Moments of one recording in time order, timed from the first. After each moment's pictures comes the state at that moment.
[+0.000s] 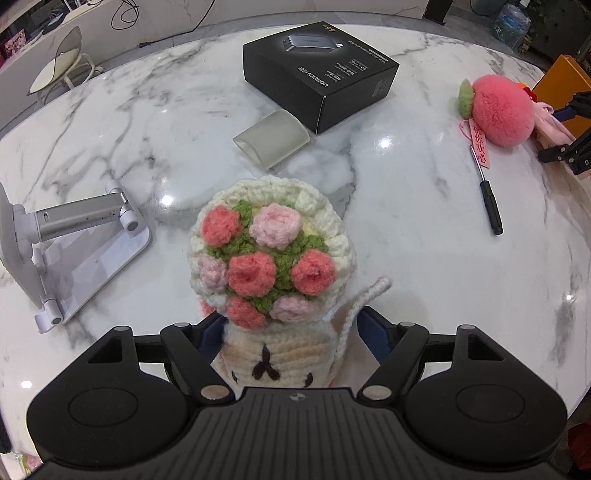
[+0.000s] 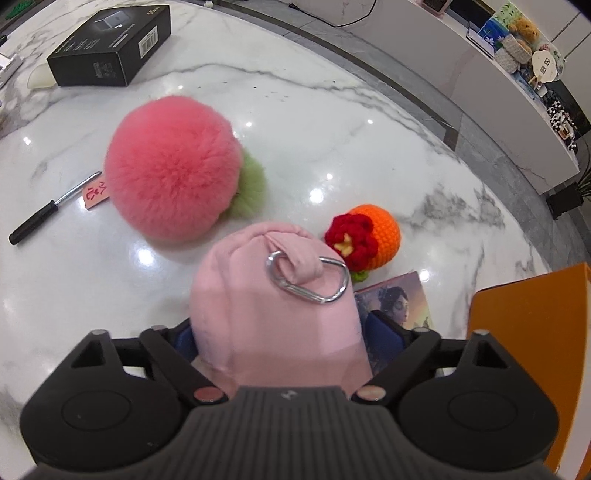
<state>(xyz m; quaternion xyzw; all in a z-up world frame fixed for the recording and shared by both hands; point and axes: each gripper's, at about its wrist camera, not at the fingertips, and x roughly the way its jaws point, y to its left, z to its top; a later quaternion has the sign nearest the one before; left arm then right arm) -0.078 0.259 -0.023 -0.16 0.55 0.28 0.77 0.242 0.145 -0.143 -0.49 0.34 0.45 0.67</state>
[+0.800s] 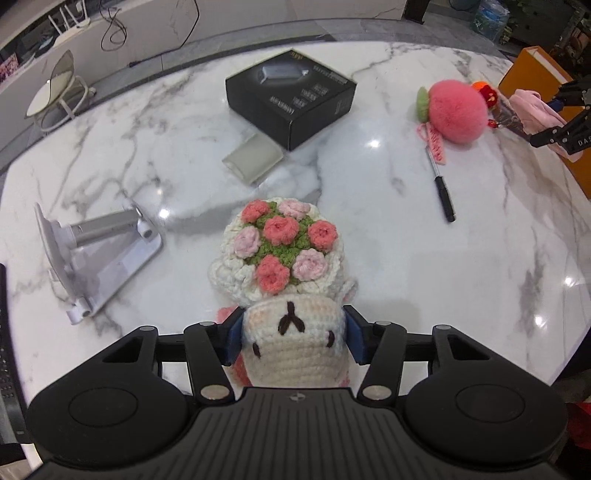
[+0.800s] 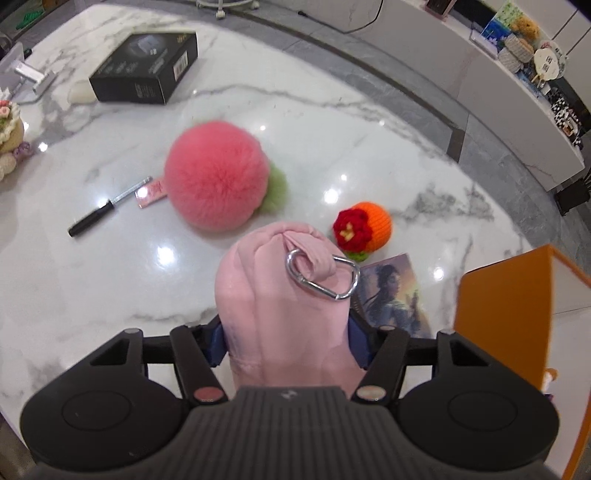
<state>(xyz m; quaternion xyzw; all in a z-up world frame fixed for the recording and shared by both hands) -0.085 0.226 0.027 -0.12 0.55 0.26 0.78 0.220 0.116 -0.090 -0.47 0.35 0.47 0.66</state>
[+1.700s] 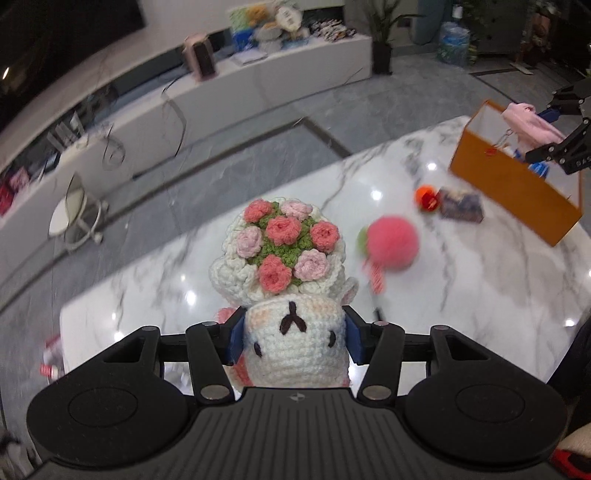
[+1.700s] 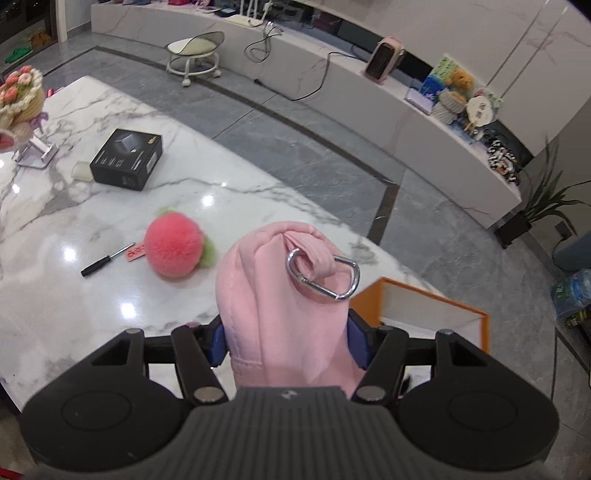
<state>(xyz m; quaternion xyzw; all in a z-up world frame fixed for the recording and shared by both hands) 0.016 0.163 0.180 0.02 0.49 0.25 0.84 0.228 0.048 0.056 -0.44 0.26 0.46 0.73</state>
